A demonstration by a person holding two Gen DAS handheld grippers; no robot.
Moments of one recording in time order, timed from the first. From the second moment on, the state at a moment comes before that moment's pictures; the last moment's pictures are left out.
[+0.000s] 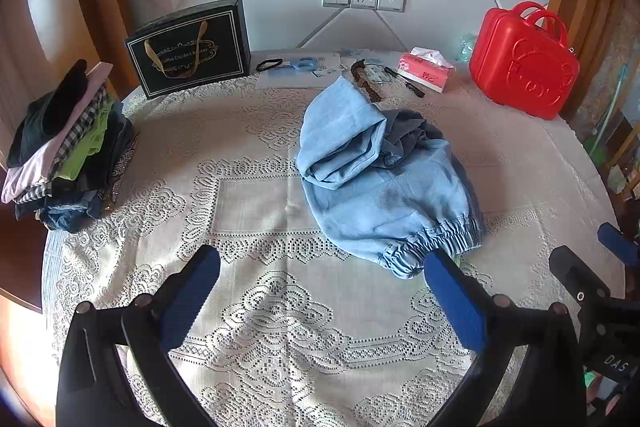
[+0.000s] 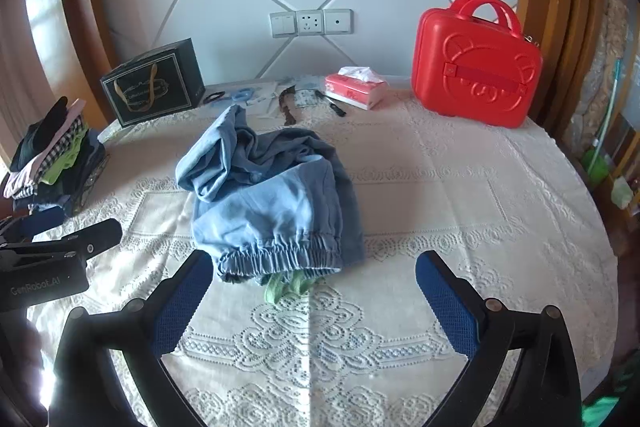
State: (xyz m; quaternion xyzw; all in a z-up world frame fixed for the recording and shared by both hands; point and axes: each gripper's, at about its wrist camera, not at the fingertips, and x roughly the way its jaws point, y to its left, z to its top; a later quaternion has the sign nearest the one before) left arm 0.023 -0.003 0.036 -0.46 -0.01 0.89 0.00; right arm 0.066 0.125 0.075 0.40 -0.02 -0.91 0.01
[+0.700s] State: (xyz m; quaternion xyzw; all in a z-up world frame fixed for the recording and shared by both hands) left arm 0.019 -0.003 0.032 -0.46 0.00 0.89 0.01; right arm 0.060 0.131 0.074 0.42 -0.03 -0.91 0.00
